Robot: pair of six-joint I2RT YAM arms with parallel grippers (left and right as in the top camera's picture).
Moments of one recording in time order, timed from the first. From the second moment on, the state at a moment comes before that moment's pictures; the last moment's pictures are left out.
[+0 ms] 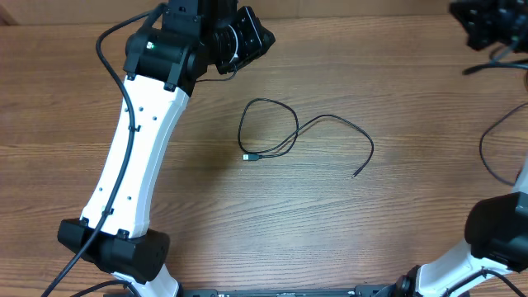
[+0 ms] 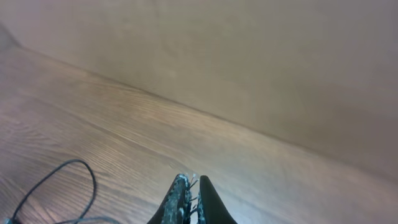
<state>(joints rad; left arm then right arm) -0.33 1.82 2.10 -0.99 0.43 -0.77 -0.40 1.86 2.02 -0.85 -0.79 -0.45</state>
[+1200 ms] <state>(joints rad) -0.62 2.32 1.97 -1.06 0.08 -0.09 -0.39 1.86 2.02 -0.89 -1.19 -0.37</state>
